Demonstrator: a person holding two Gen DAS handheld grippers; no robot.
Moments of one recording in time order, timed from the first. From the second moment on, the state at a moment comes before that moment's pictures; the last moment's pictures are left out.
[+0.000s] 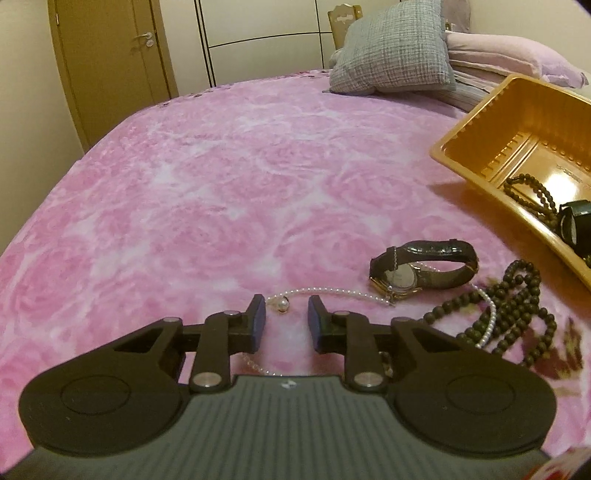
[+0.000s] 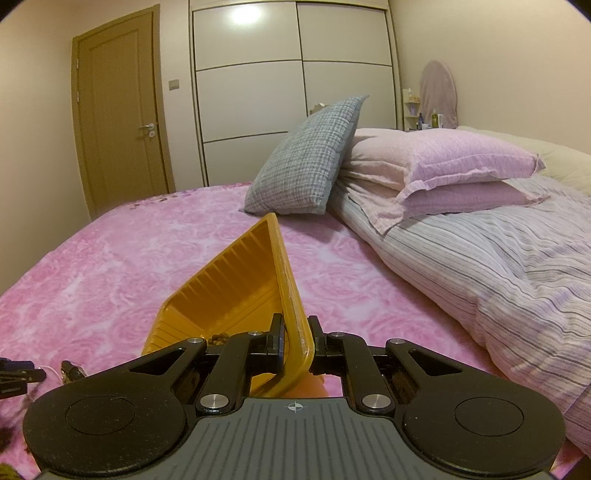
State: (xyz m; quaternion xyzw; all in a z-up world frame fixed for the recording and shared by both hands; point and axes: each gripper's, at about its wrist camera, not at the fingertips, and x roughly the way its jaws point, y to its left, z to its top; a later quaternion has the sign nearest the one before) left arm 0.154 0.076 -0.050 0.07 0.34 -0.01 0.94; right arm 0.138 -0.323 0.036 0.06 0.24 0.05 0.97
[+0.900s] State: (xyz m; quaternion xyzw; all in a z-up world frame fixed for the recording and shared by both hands) left arm 0.135 0.012 0.001 0.04 0.29 -0.11 0.95; right arm 0.139 -0.322 0.037 0.06 0.23 0.06 0.97
